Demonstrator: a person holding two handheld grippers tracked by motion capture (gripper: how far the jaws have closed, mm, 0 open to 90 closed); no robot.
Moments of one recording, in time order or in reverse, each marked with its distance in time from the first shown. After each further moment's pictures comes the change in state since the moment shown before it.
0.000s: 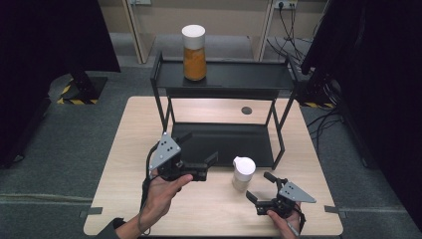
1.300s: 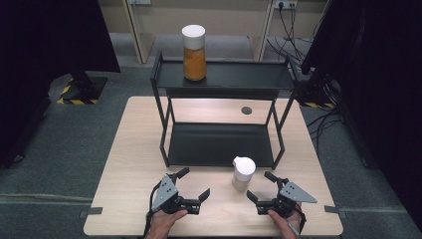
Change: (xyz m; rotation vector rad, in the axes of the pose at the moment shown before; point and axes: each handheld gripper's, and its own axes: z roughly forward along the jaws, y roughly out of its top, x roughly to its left) left arm 0.015 -0.147 -0.021 -0.023 -0.028 -0.014; right arm -0.001 -0.001 -0.001 -0.011 -0.003 0.000
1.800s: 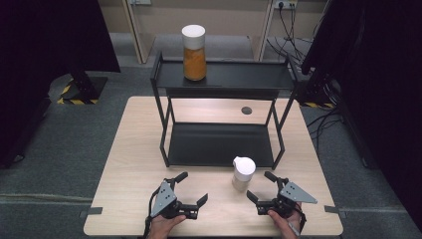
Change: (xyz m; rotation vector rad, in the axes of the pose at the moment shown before) left arm 0.001 -0.019 -0.005 -0.014 -0.005 0.031; right arm 0.000 0.000 -0.001 -0.008 0.007 -0.007
